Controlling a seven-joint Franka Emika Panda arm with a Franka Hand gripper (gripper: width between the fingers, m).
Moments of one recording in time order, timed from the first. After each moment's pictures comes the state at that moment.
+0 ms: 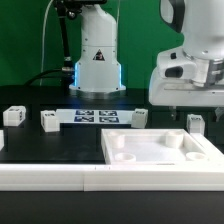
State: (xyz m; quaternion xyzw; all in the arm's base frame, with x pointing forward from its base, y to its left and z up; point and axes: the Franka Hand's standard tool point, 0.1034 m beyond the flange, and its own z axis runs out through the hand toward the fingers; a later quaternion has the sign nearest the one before) arm 0.429 0.186 0.029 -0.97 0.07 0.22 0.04
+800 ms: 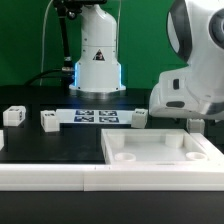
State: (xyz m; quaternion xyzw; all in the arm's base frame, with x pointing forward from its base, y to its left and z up) arm 0.424 0.189 0.013 -0.91 0.07 0.39 0.05
